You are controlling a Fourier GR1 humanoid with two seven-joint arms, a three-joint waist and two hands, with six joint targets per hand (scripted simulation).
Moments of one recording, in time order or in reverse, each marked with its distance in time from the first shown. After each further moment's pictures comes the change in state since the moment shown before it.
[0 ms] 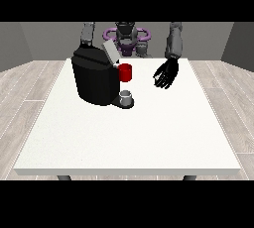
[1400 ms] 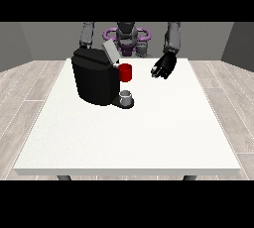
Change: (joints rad) left arm -0.136 -0.057 -0.017 0.169 -0.163 -0.128 -0.066; right arm 0.022 -0.015 -0.048 0.215 0.023 -0.039 -0.066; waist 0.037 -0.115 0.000
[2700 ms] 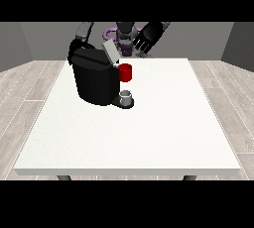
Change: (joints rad) left arm -0.388 0.045 0.174 -0.030 0.095 -0.318 0.166; right arm -0.079 -0.003 -0.007 -0.051 -0.023 0.037 0.018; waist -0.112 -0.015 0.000
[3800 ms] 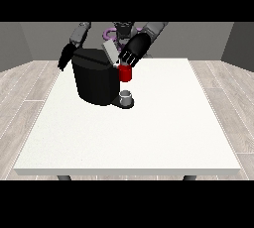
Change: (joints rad) left arm -0.179 0.062 0.036 0.081 -0.029 0.004 0.005; right arm -0.118 -0.033 -0.044 -0.037 -0.006 -0.011 0.029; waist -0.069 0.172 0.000
